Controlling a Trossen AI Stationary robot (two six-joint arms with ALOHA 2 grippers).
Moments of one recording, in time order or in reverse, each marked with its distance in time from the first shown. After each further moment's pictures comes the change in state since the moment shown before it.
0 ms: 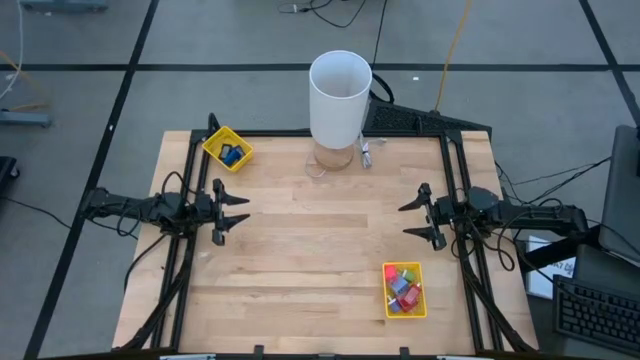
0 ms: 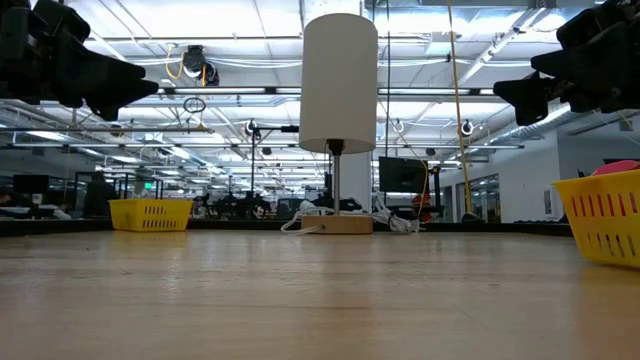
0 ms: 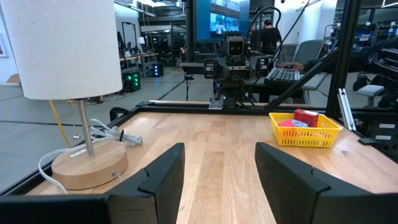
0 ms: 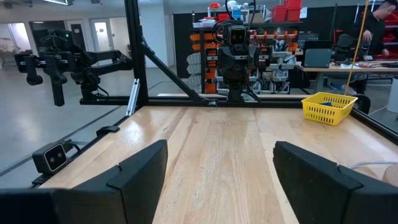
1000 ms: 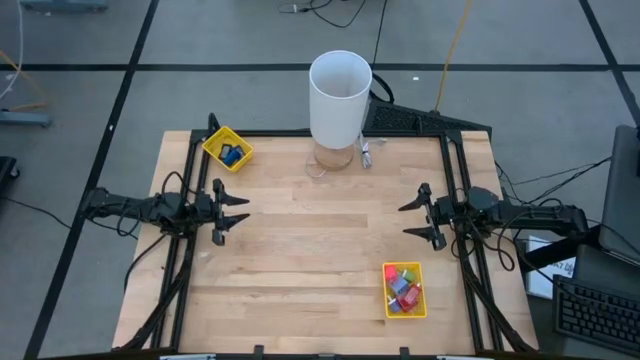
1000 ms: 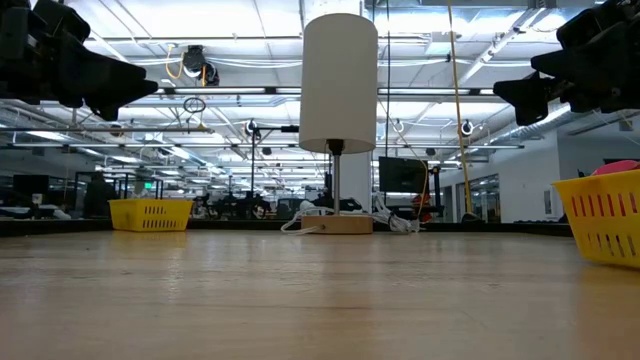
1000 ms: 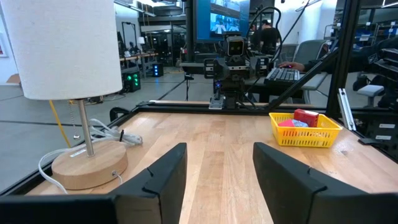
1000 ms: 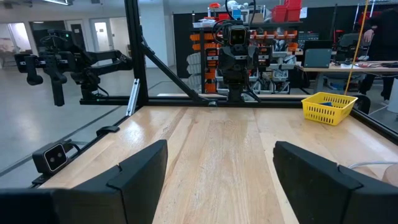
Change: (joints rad) left arm 0.000 0.000 0.000 0.000 0.000 0.000; right arm 0.000 0.000 0.000 0.000 0.000 0.000
